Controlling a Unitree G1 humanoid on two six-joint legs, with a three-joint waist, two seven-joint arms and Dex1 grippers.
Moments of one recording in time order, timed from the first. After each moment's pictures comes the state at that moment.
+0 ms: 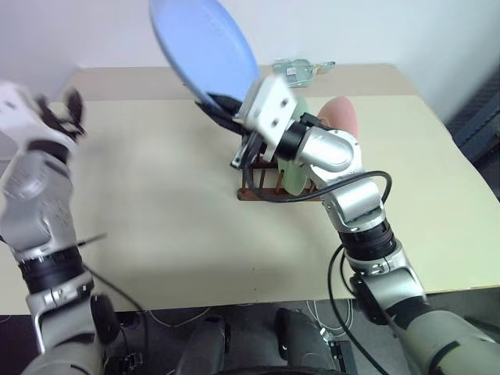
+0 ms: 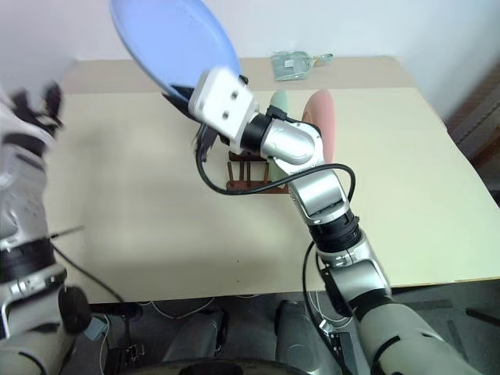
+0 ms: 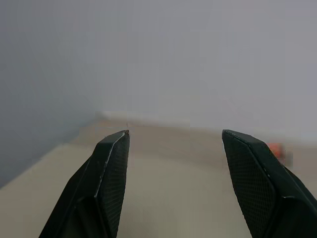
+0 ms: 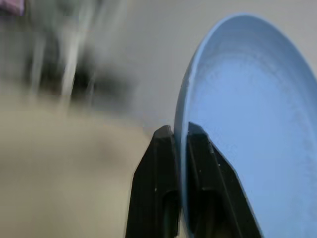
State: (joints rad) left arm -0.39 0.52 0.37 -0.04 -0.32 0.39 -0.22; right arm -0.83 -0.12 0.14 -0.26 0.31 0.40 0.60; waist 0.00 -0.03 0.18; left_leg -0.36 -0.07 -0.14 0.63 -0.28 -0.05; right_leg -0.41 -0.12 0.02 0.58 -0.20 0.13
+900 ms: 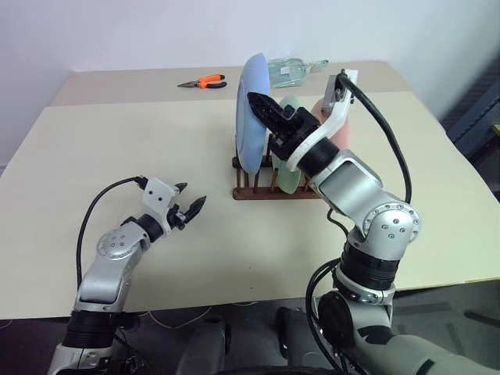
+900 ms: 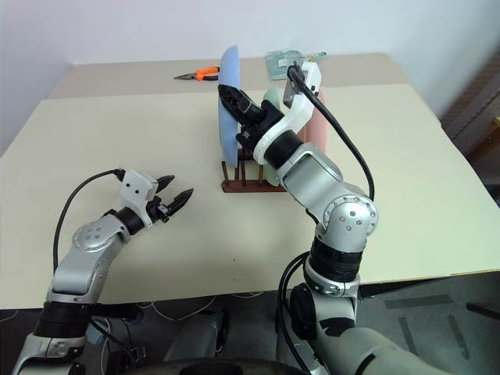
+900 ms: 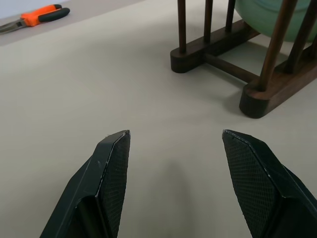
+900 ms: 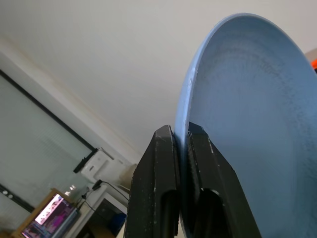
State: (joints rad) left arm -0.14 0.46 0.04 -0.14 -0.23 0.26 -0.53; right arm -0.70 0.09 -0.23 -0.40 1.24 0.95 -0.31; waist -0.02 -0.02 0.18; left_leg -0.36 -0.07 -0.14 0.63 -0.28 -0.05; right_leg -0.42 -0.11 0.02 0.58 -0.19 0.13
